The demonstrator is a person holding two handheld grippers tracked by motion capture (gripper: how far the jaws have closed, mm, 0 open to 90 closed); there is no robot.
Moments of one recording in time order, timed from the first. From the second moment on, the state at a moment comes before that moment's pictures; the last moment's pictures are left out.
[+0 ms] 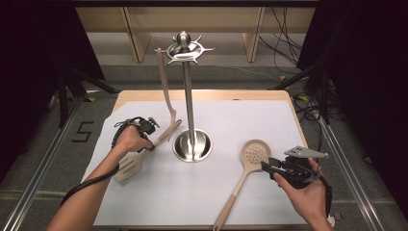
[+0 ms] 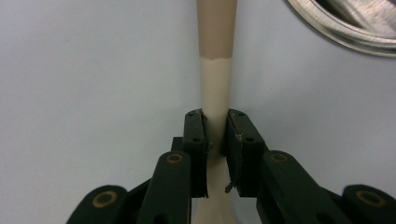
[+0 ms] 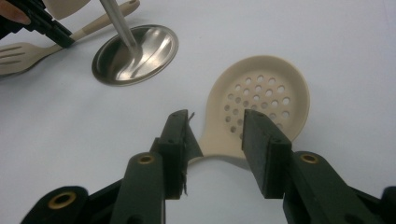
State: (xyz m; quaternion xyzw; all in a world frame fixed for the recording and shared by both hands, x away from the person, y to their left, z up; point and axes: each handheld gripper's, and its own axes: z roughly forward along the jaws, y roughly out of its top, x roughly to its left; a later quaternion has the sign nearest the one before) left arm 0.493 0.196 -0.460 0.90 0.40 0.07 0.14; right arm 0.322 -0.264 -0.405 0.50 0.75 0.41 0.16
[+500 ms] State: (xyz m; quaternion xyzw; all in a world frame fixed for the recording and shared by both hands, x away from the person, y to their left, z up) left arm 0.477 0.231 -0.444 0.87 0.44 0.09 0.22; right arm 0.320 -0.261 -0.404 0.51 0.74 0.41 0.15
